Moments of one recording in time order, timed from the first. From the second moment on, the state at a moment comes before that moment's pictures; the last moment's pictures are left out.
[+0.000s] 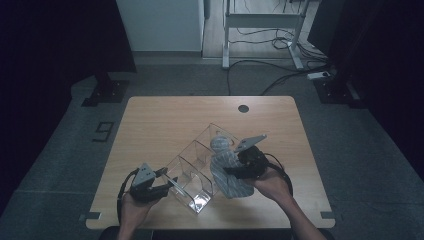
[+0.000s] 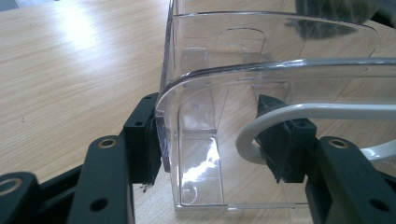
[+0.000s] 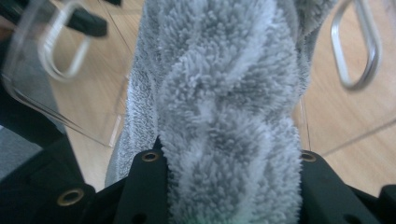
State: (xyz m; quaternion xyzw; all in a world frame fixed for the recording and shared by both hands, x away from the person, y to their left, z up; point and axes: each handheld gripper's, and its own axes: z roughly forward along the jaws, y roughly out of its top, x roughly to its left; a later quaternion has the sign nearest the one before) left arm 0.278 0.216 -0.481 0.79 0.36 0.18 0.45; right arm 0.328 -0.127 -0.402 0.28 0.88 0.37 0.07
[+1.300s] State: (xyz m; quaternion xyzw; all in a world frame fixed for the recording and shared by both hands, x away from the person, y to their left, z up) left arm 0.278 0.216 -0.481 0.79 0.36 0.18 0.45; right arm 0.377 0.017 -0.409 0.23 0.92 0.32 0.07
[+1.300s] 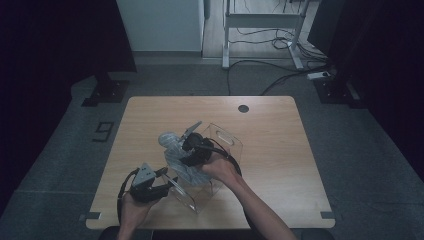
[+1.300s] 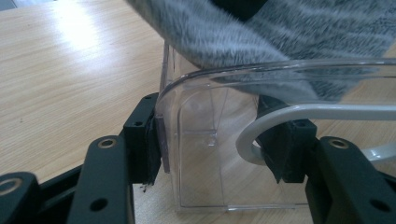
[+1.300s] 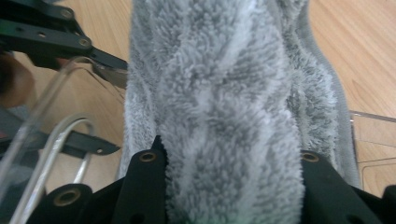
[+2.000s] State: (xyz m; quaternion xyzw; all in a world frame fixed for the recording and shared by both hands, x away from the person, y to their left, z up) left arm 0.277 0.211 -0.478 0.80 0.37 0.19 0.44; right arm 0.360 0.002 -0.416 0.22 0.92 0.31 0.07
